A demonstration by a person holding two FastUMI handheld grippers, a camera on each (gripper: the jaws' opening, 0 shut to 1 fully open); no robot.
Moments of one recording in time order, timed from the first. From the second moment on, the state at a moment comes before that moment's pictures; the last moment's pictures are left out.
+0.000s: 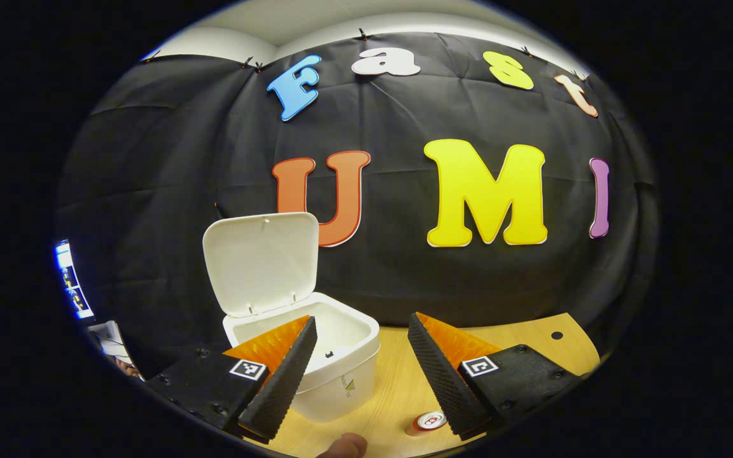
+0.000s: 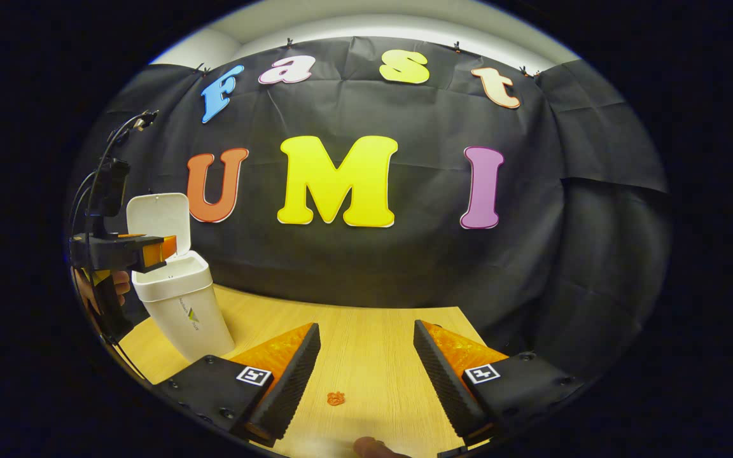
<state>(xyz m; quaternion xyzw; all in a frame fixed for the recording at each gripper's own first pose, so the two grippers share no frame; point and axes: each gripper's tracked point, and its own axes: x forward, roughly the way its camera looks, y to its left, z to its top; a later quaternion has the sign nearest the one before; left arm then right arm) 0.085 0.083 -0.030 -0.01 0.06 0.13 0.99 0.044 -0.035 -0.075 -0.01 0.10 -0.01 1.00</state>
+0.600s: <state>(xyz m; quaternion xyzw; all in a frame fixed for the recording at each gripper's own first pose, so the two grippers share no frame) 0.020 0.010 -0.086 -0.01 0.11 0.05 0.99 0.060 -0.011 -0.179 -0.03 0.18 0.04 0.98</state>
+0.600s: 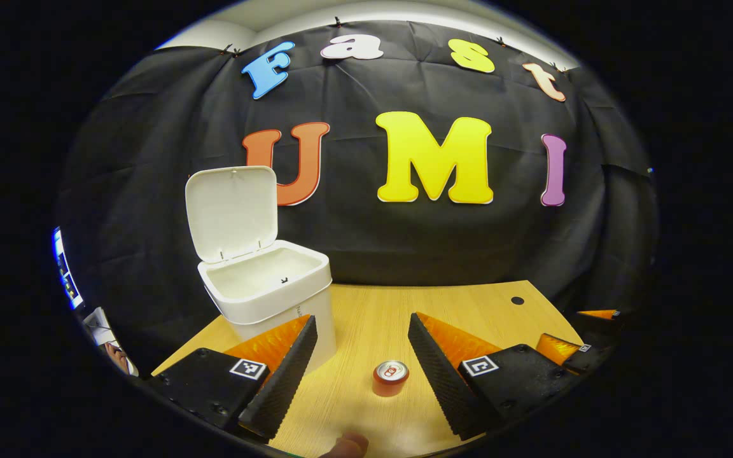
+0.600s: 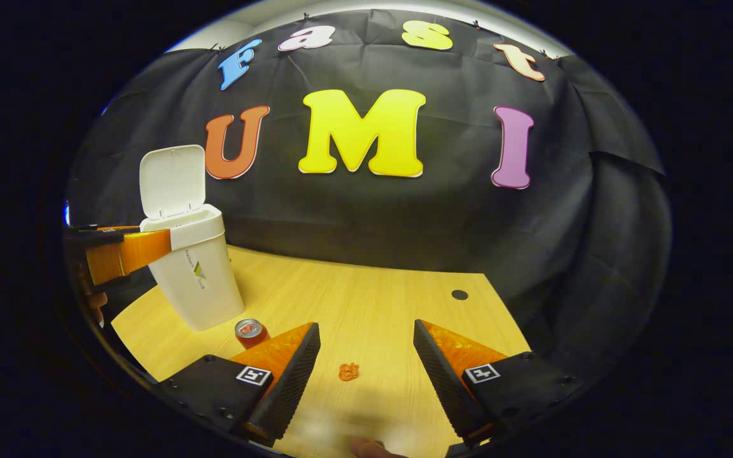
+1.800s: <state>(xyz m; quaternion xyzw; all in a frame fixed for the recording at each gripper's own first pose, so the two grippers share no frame) -0.008 0.044 -0.167 0.03 0.21 0.12 0.97 0.135 0.010 -0.395 -0.05 0.37 0.07 0.92</state>
